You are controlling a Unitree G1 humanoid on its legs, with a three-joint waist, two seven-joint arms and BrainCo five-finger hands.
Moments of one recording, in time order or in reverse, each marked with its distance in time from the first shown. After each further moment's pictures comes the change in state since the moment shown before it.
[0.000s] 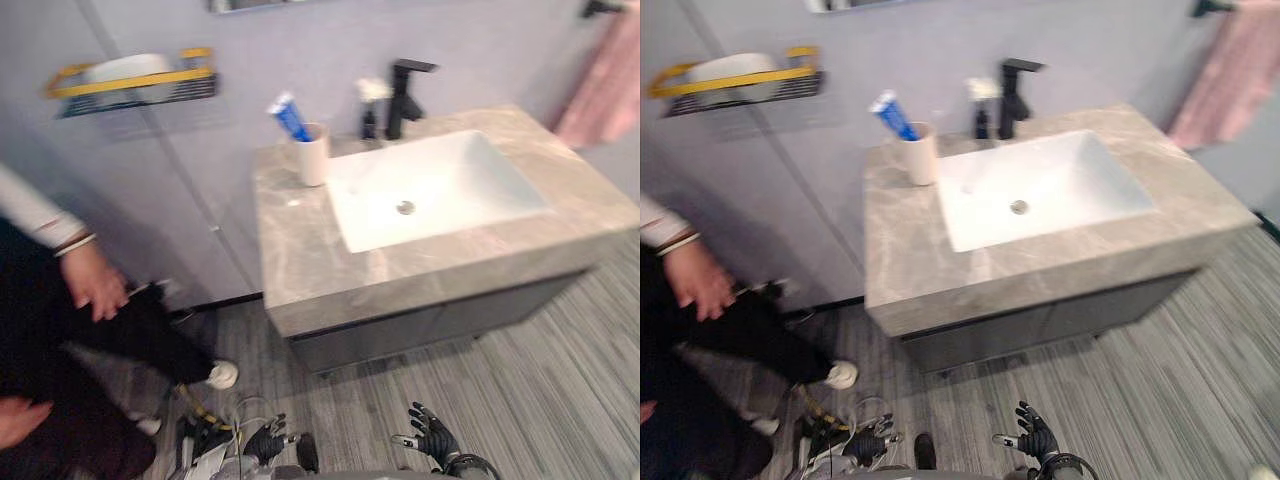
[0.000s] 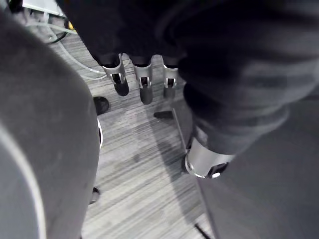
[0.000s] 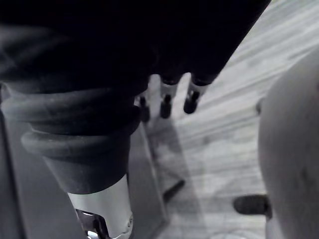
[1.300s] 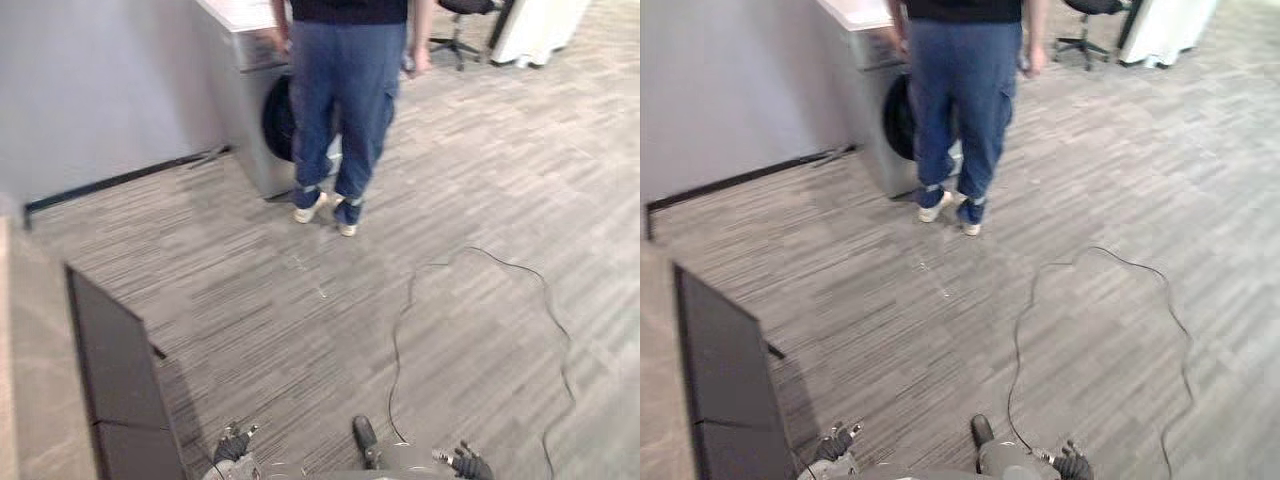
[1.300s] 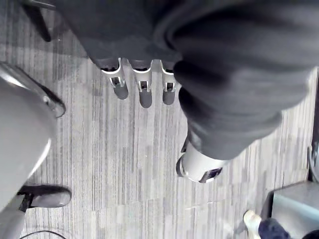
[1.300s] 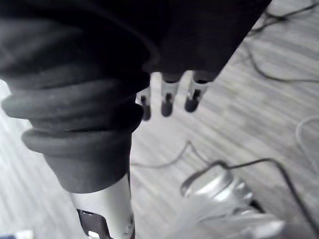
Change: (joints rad) left arm -0.006 -0.128 0.387 0.096 -0.195 -0.111 0.154; right arm -0.122 -0.018 -0.204 0.448 0.143 -0.022 -0.109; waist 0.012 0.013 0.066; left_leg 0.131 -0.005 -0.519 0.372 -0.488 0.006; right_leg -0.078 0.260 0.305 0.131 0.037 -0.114
